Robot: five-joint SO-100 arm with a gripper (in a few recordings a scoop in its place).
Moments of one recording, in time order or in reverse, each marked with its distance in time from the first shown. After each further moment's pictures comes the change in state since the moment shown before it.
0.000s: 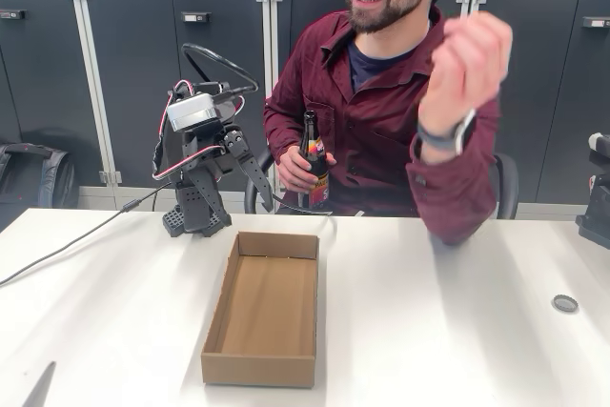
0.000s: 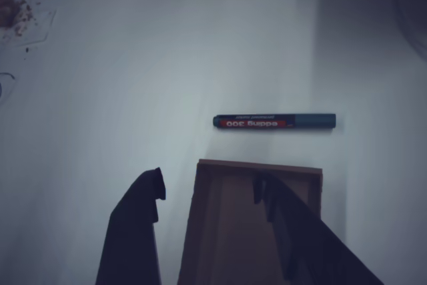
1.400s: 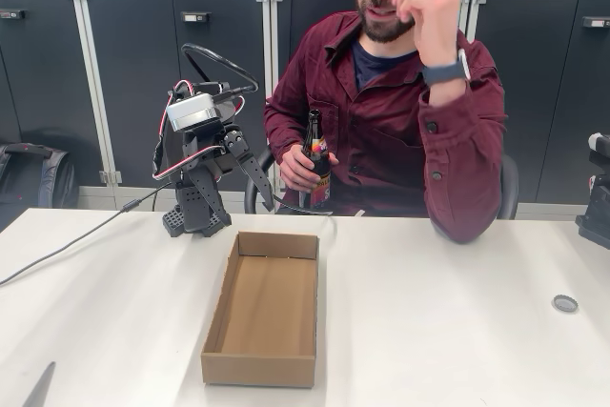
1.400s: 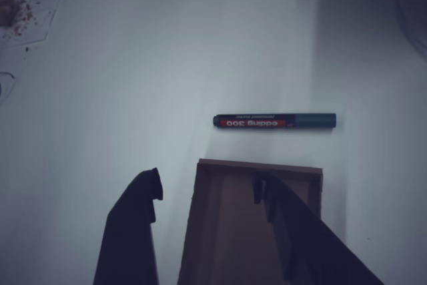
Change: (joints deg) arm 0.0 0.0 0.0 0.0 0.0
